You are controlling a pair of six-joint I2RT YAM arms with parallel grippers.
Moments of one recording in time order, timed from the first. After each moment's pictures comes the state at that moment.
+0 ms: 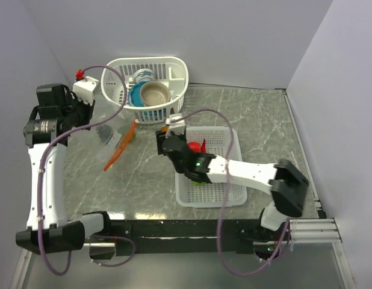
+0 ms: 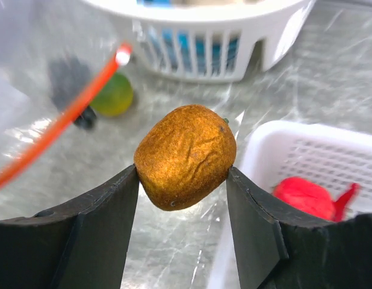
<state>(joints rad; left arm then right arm) 0.11 1.18 1.55 -0.96 0.23 0.42 1.10 1.64 1.17 0.11 0.72 0.35</state>
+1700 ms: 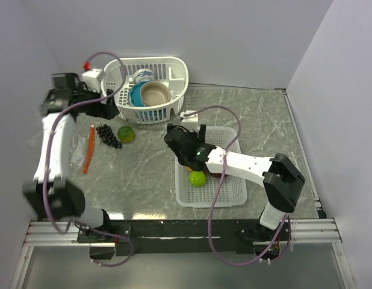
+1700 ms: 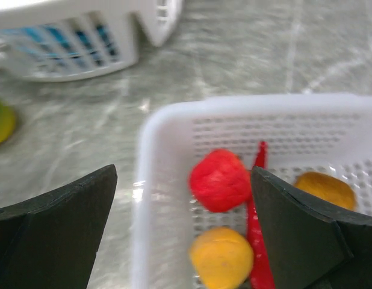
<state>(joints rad) 0.16 1.43 1.58 -0.83 0.49 0.25 0.99 1.68 1.21 -0.18 0.91 0.58</state>
